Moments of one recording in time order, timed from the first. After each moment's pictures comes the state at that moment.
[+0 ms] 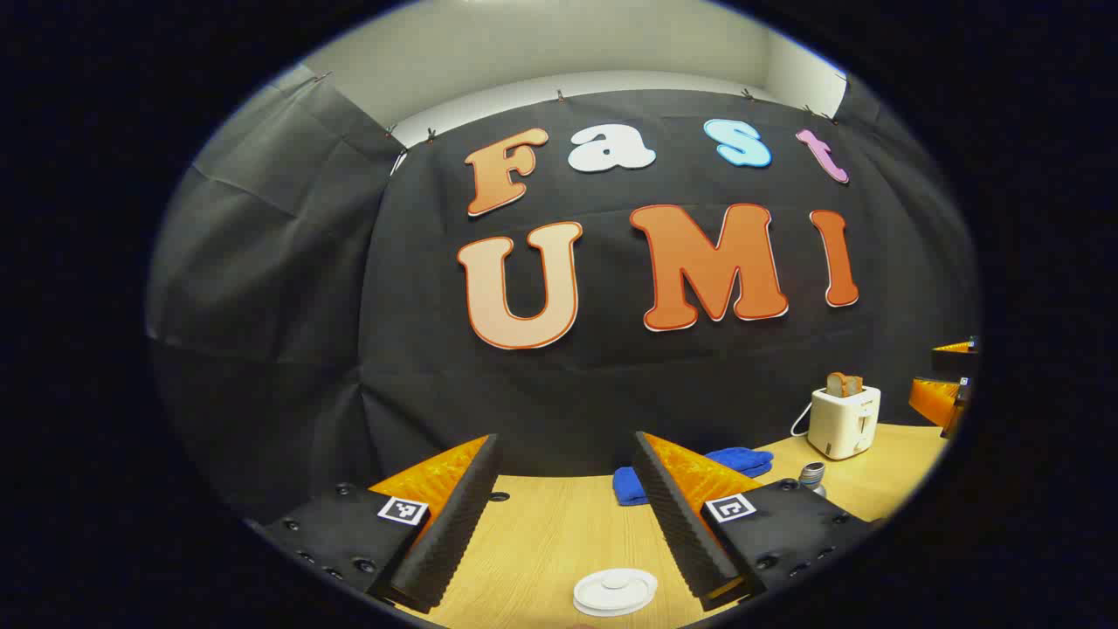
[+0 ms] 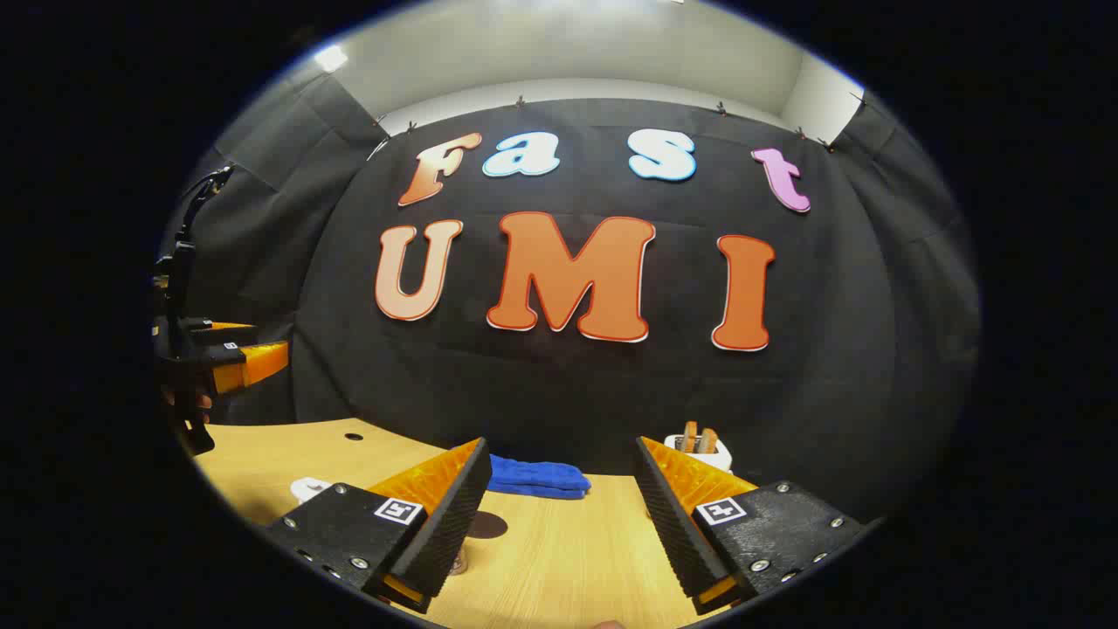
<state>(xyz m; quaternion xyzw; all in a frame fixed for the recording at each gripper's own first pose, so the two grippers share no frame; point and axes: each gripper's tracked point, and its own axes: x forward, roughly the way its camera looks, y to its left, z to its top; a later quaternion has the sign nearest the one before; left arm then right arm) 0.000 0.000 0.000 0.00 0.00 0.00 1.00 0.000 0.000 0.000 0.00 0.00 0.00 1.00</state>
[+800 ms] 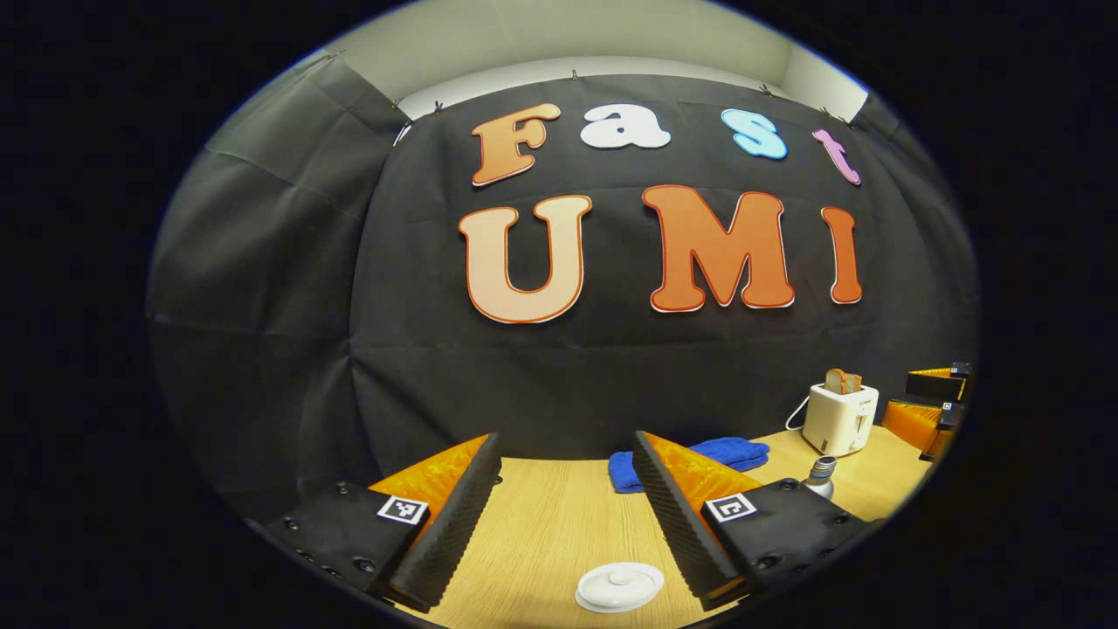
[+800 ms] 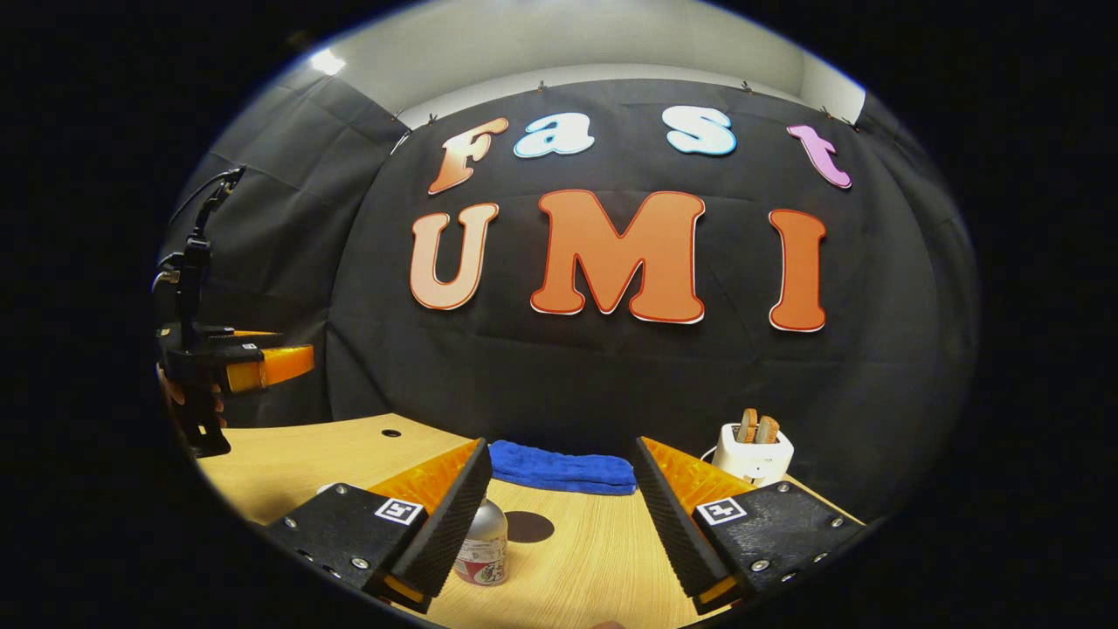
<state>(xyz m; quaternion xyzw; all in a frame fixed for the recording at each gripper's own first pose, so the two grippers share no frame) 0.016 0.007 -0.022 -0.02 0.04 -0.02 1.00 0.024 0.035 -0.006 0.02 0.02 0.06 1.00</state>
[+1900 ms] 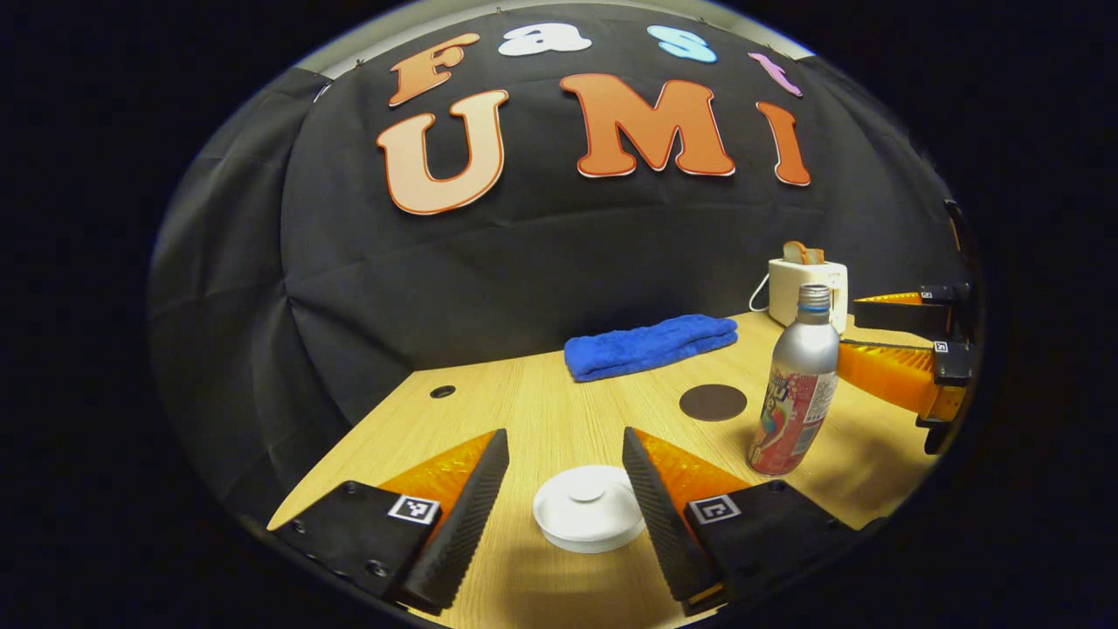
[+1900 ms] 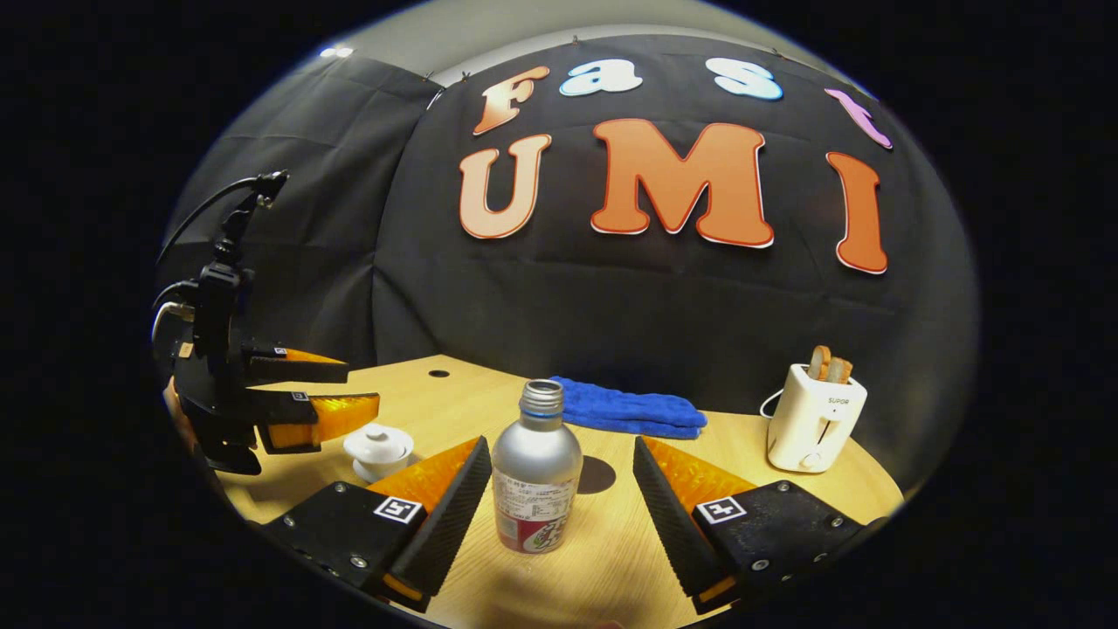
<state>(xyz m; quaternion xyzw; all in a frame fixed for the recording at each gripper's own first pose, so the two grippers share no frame) -0.002 -0.048 -0.169 0.05 0.20 -0.11 0.97 0.015 0.102 -0.103 0.00 0.13 0.16 0.98</state>
